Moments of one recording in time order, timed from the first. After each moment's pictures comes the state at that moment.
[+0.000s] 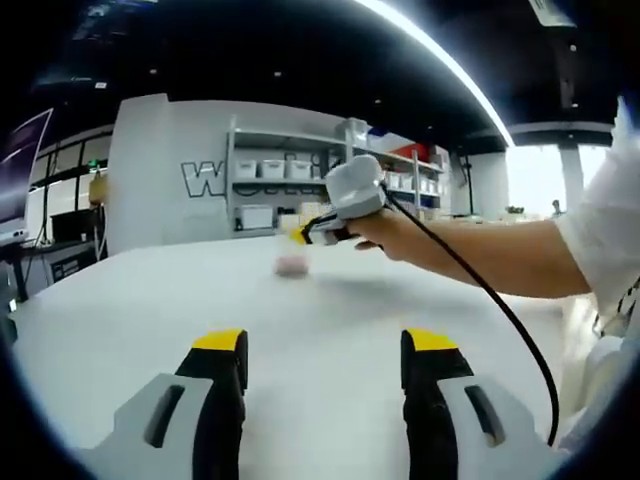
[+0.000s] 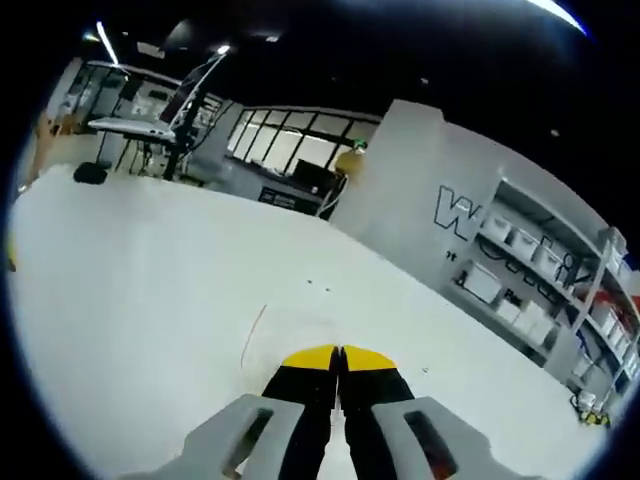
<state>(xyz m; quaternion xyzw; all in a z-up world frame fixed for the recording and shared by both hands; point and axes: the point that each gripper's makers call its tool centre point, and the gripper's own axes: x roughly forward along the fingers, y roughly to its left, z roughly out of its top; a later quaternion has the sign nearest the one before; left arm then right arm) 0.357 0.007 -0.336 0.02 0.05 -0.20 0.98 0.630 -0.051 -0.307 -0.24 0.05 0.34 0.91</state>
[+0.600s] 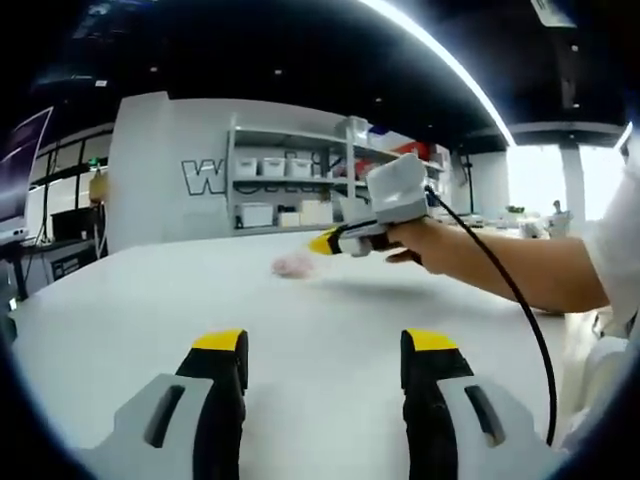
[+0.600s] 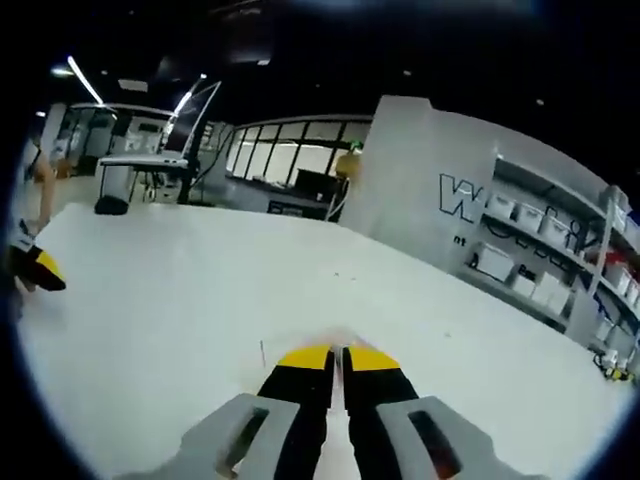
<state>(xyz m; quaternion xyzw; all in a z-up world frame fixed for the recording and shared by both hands) 0.358 0.007 -0.338 0.02 0.05 -0.20 0.98 0.552 -0.070 -0.314 -0.18 0.05 0.35 0.92</state>
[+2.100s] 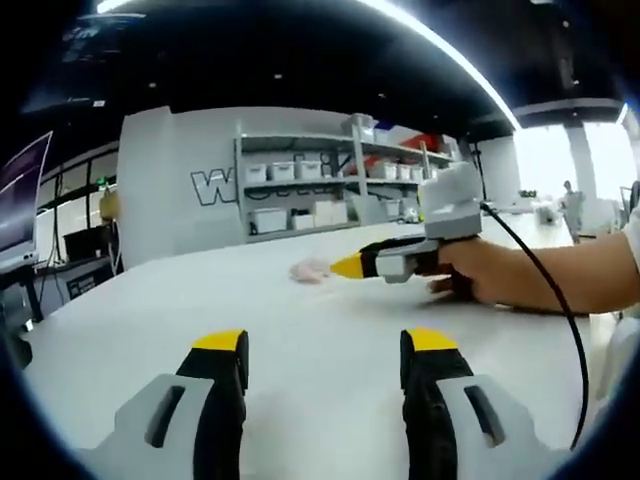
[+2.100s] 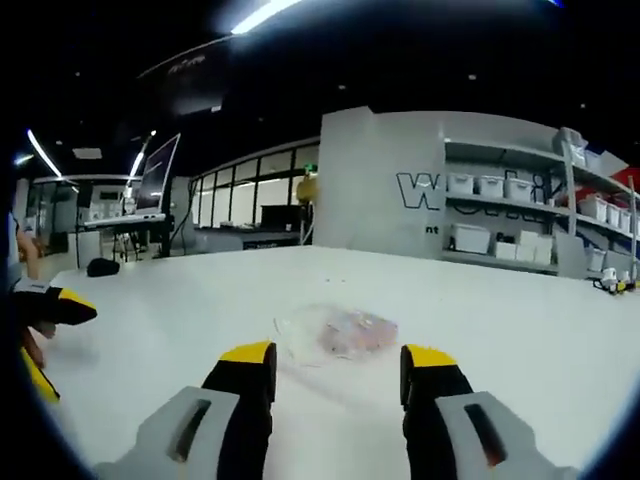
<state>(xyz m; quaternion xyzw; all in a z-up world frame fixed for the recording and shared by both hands) 0.369 0.014 -0.333 0.06 0.04 -0.17 0.98 0.542 -0.086 -0.328 -0.05 0.04 0.30 0.95</state>
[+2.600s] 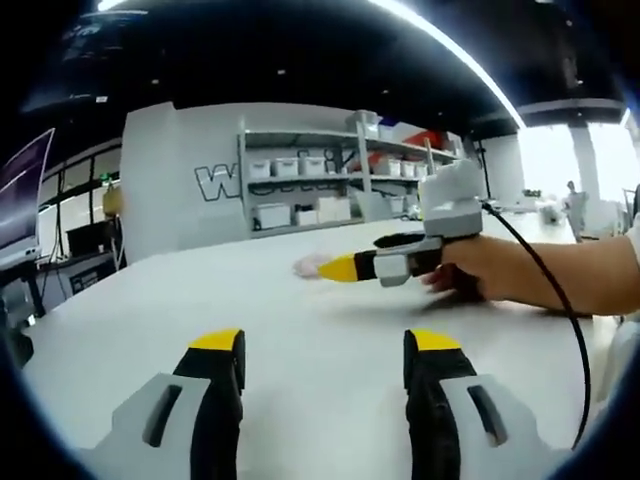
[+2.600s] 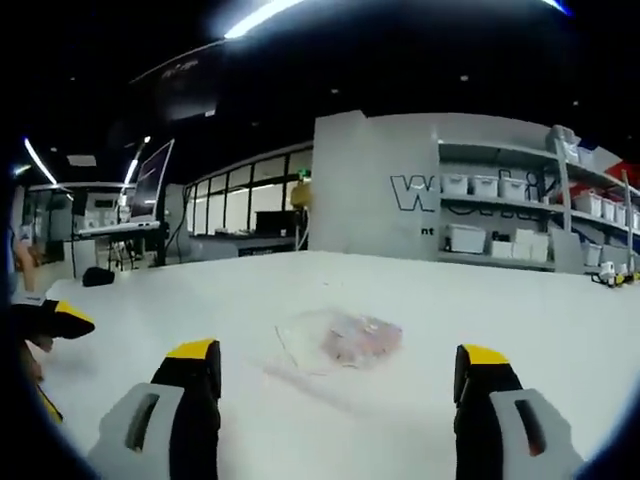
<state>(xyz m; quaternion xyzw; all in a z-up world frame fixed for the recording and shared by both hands) 0.371 0.022 -0.336 0.05 0.05 -0.15 0.99 0.541 -0.074 -0.329 -0.02 0.05 0.29 0.95</state>
